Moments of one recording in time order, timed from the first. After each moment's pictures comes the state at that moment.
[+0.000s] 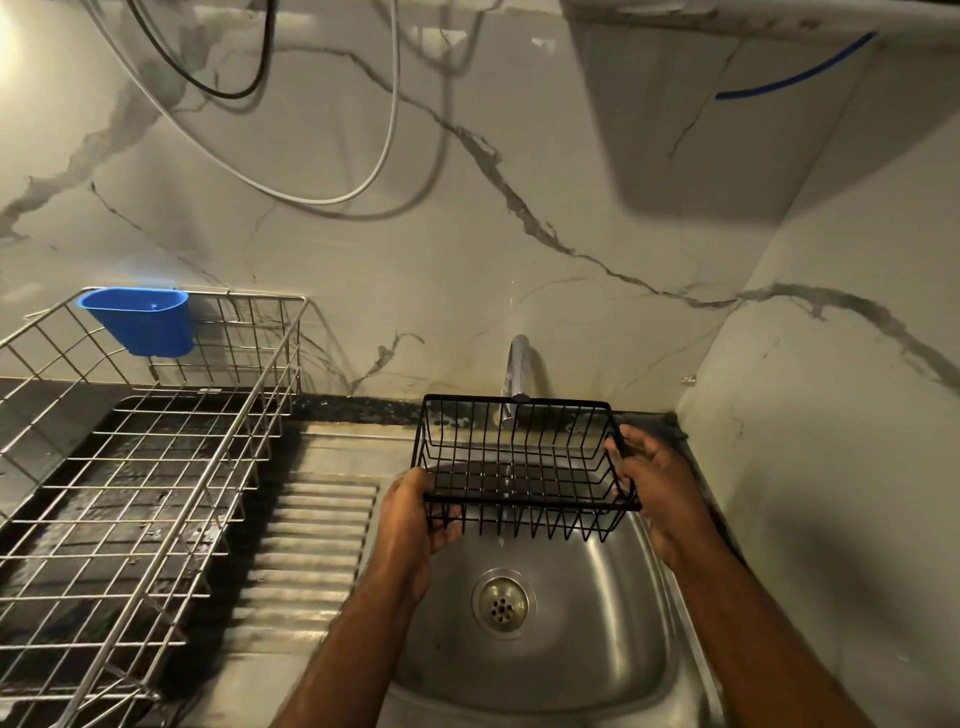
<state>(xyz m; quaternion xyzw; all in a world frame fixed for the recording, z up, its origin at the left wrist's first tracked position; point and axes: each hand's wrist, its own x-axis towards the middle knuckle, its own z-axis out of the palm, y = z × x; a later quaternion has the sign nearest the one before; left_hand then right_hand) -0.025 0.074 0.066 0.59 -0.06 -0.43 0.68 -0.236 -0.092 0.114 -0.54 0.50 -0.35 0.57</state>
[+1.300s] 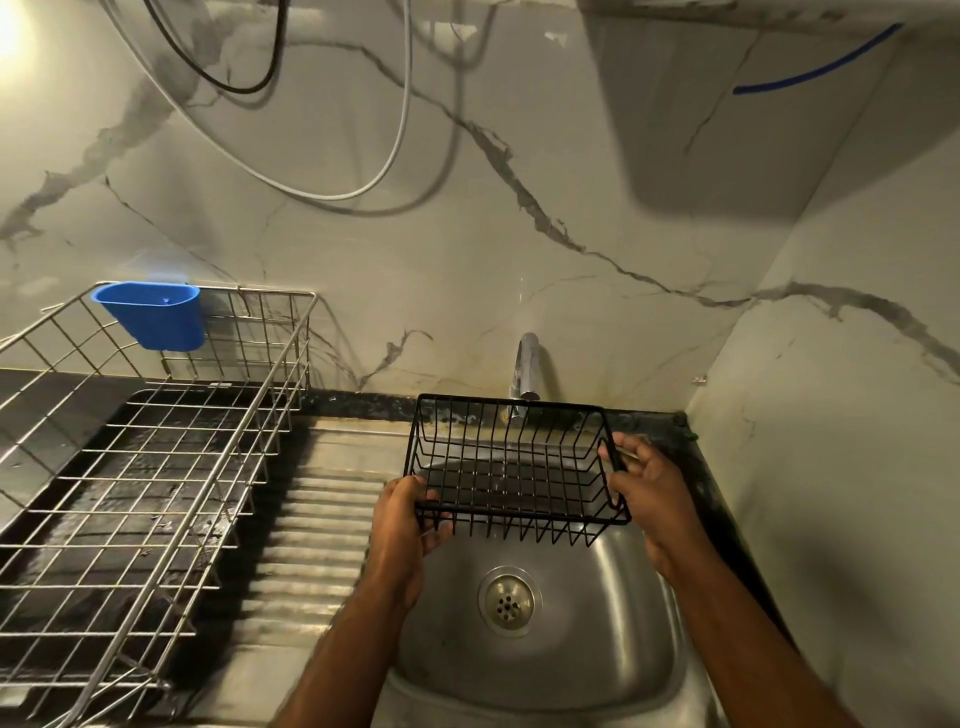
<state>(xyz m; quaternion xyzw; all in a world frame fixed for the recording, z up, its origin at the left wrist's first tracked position) -0.016 0.084 0.052 0.56 -0.04 -0.40 0.72 -0.227 -0.080 0.107 -0.60 0.50 -0.31 0.54</state>
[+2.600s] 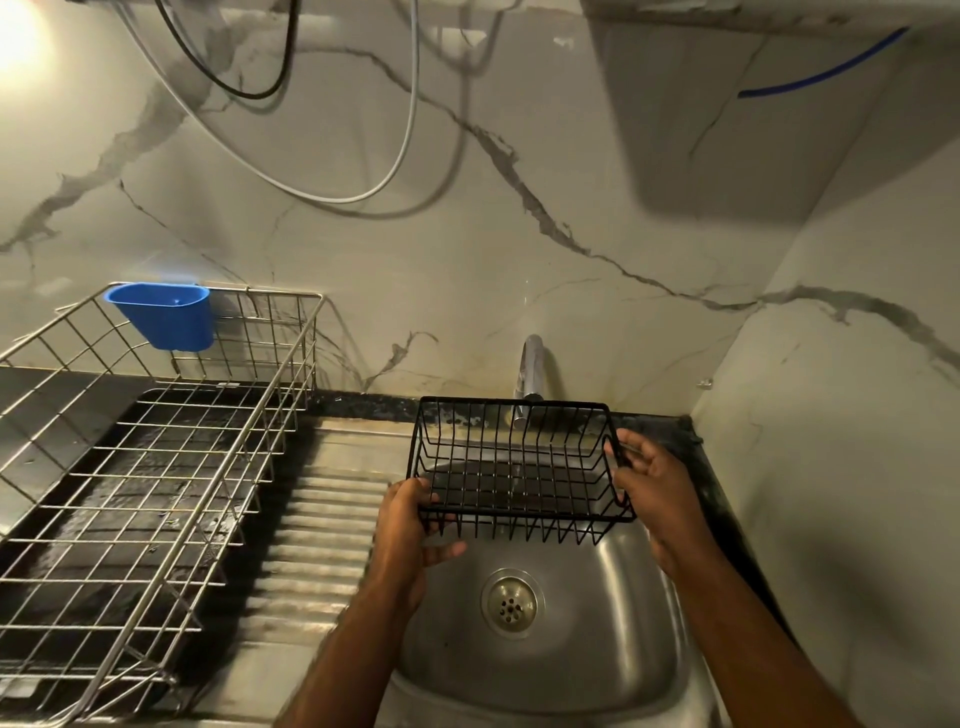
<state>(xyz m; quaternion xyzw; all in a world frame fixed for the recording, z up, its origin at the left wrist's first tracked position) -0.018 0.087 0.048 0.58 -0.02 -0.42 0.69 -0.227 -0.080 0.115 -0.60 0.49 -0.33 0.54</state>
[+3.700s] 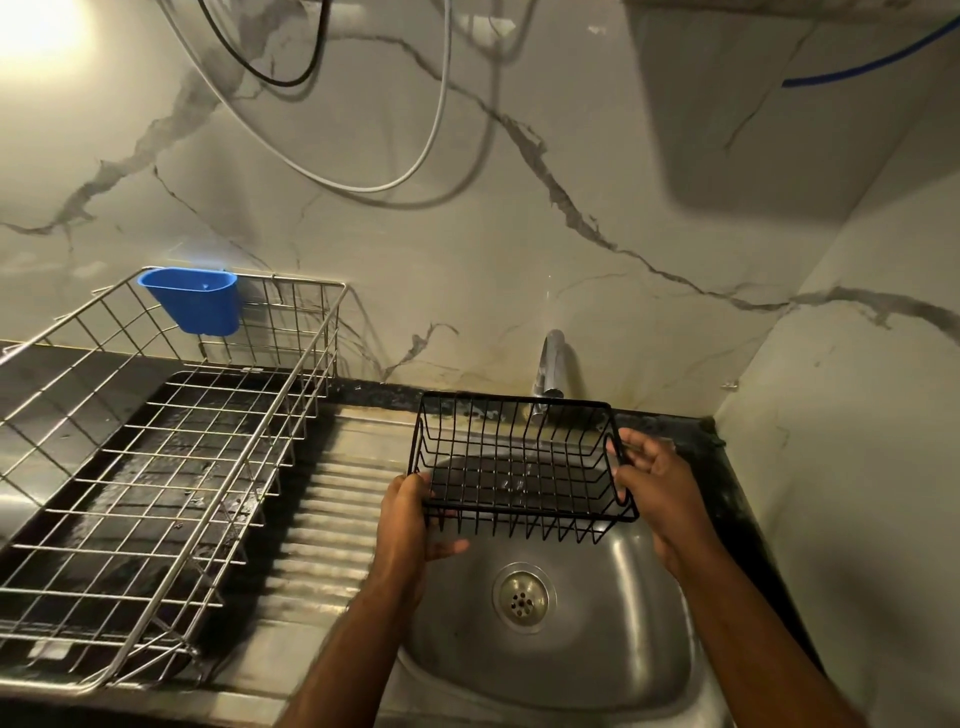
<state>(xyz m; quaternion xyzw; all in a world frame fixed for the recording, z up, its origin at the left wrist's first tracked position) -0.023 0.105 0.074 0.61 -0.03 -0.38 0.69 -0.215 -0.073 0.115 -0.62 0.49 -0.30 0.54</state>
